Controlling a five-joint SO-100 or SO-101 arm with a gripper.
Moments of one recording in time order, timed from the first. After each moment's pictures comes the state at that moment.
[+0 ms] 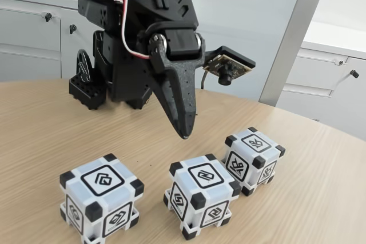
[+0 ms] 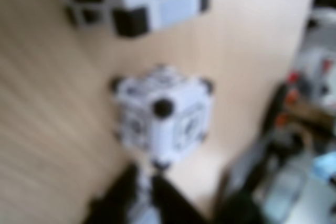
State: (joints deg) arm 1.4 179.2 161.9 56.7 3.9
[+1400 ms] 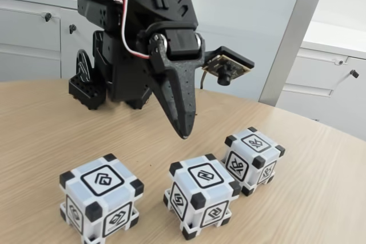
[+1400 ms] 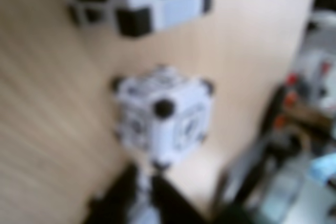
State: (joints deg) arm 1.3 179.2 161.9 56.9 3.2
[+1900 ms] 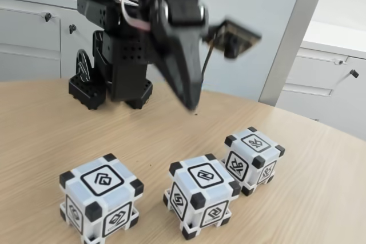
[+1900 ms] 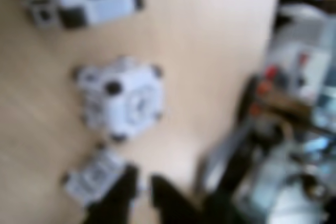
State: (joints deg) arm 1.3 178.5 147.5 64.5 5.0
